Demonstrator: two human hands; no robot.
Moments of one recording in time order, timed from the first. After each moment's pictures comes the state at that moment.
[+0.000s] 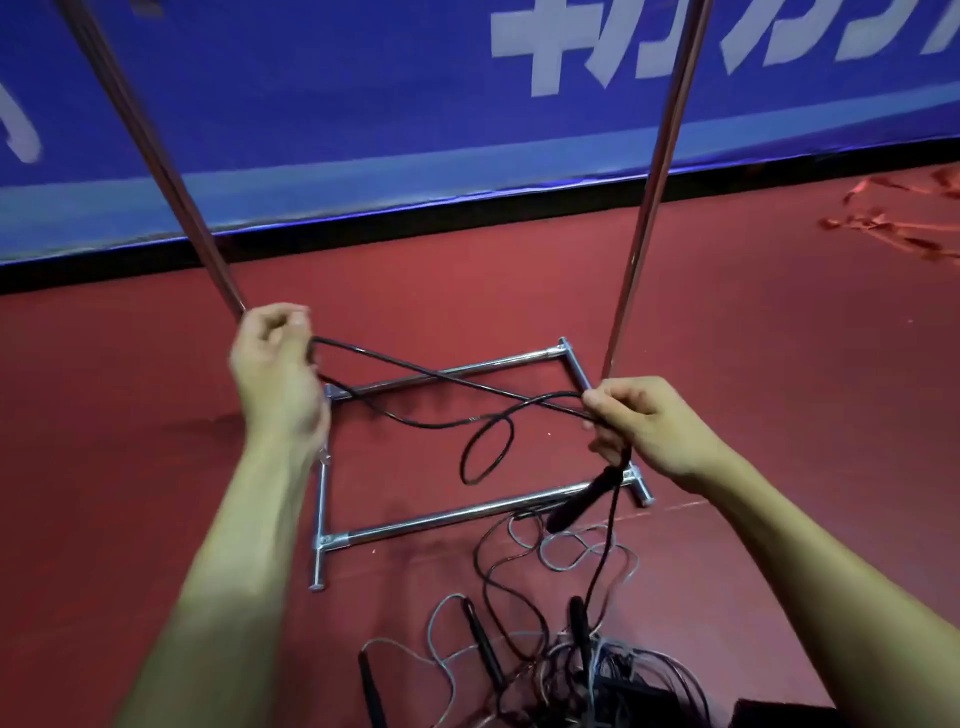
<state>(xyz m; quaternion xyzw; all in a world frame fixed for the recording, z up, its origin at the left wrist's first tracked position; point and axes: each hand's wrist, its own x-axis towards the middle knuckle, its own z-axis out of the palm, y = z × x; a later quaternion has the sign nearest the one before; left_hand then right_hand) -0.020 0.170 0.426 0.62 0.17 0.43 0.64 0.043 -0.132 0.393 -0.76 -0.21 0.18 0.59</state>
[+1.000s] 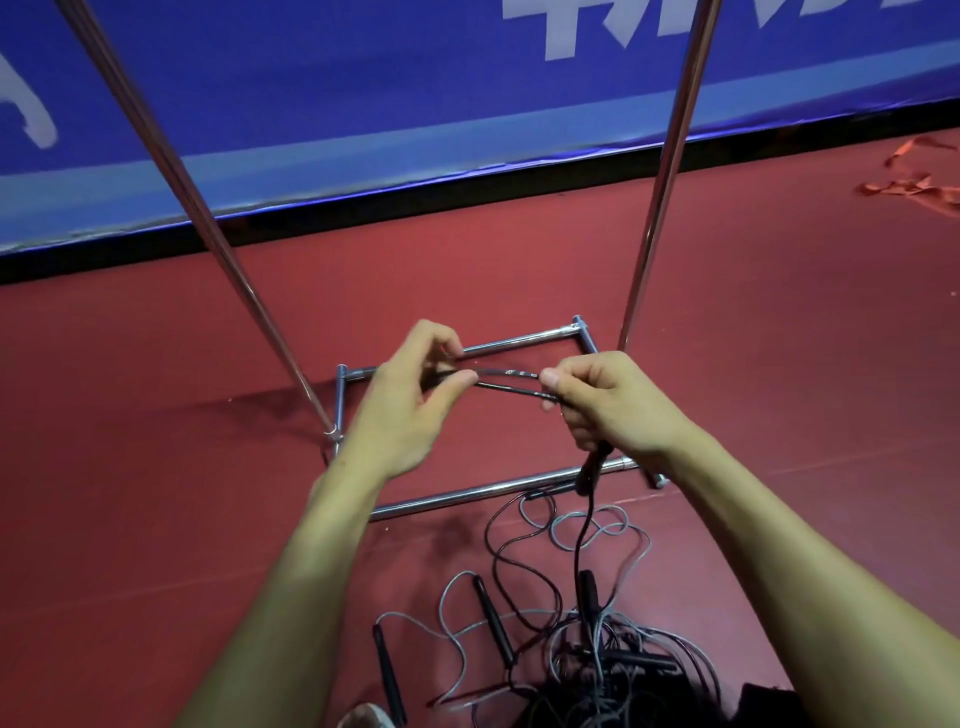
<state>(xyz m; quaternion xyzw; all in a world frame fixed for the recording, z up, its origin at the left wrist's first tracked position) -0.032 0.108 0.405 0.88 -0.03 0.18 0.45 0.036 -0.098 0.400 -0.70 -0.19 0.26 0.63</state>
